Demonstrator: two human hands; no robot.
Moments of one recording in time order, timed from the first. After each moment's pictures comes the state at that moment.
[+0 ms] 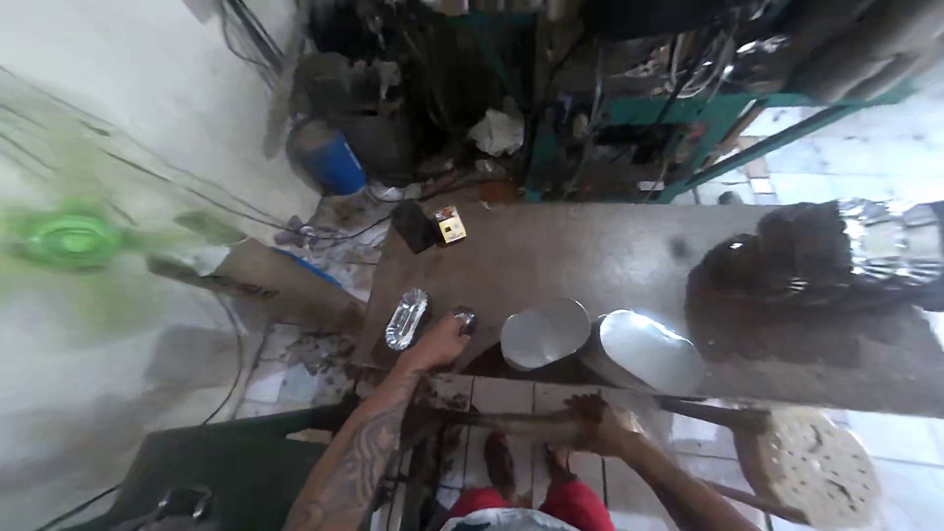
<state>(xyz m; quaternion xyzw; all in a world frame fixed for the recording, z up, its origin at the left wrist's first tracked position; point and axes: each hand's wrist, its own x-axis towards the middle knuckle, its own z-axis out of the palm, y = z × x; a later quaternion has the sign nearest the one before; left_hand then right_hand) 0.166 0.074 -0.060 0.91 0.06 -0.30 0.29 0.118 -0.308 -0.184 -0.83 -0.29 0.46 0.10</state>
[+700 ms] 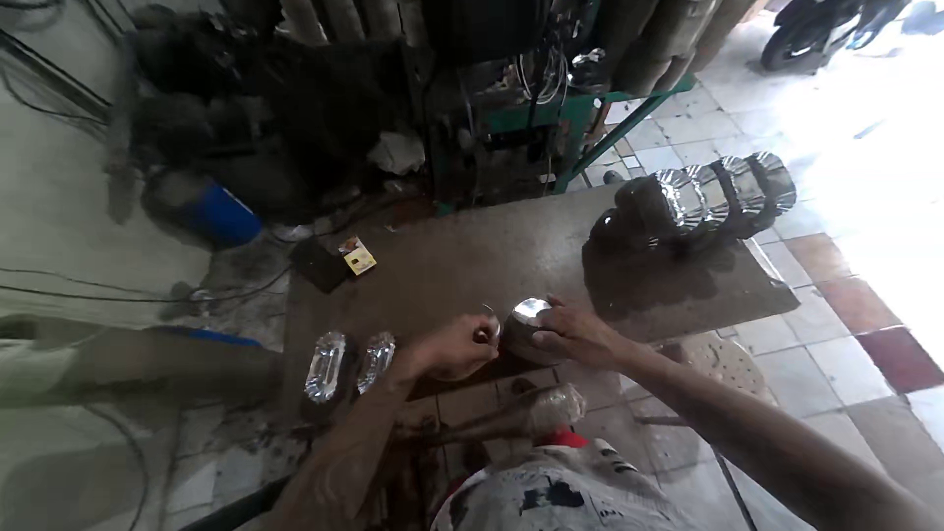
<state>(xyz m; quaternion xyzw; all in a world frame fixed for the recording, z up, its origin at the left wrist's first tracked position) 0.215 -0.069 0.041 0.85 -0.16 -0.40 0.32 0.205 -0.345 0.008 -0.85 -0.33 0.17 0.38</state>
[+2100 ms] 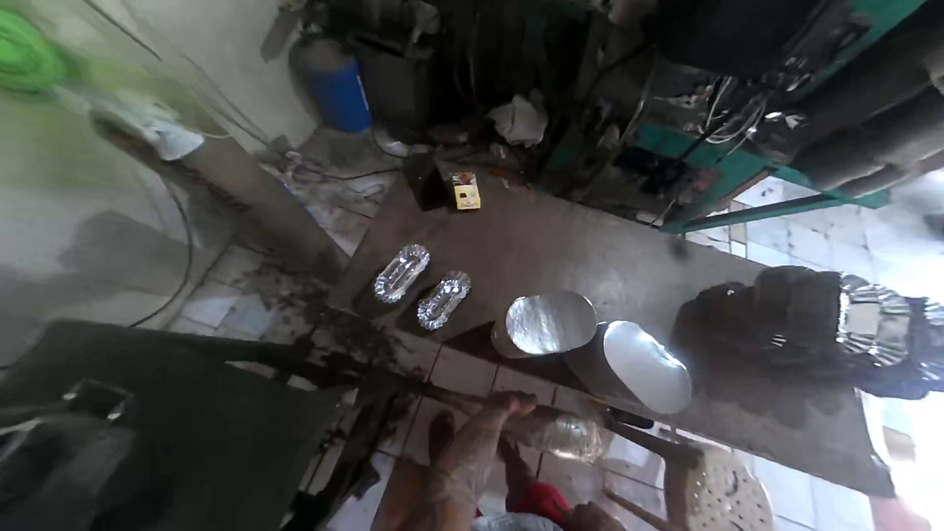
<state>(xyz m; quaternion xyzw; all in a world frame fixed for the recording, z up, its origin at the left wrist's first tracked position) 0.097 -0.119 -0.150 0.75 0.12 -0.50 0.43 0.010 -0.391 -0.123 -0.79 -0.26 0.55 0.10</state>
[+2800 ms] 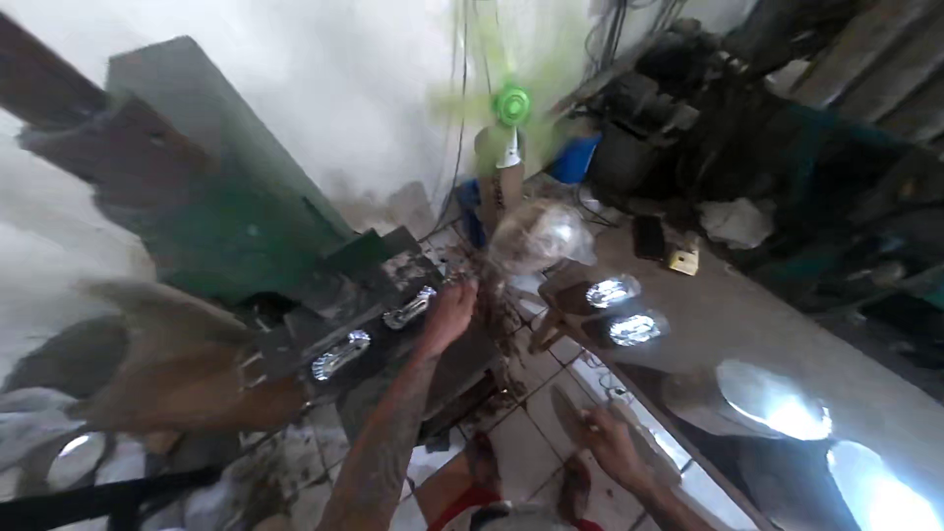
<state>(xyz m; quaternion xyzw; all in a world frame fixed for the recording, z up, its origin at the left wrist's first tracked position) -0.183 0.185 0.006 0.76 0.51 0.20 0.36 0.015 -0.128 -0.077 -0.72 -0.48 0.35 0.35</state>
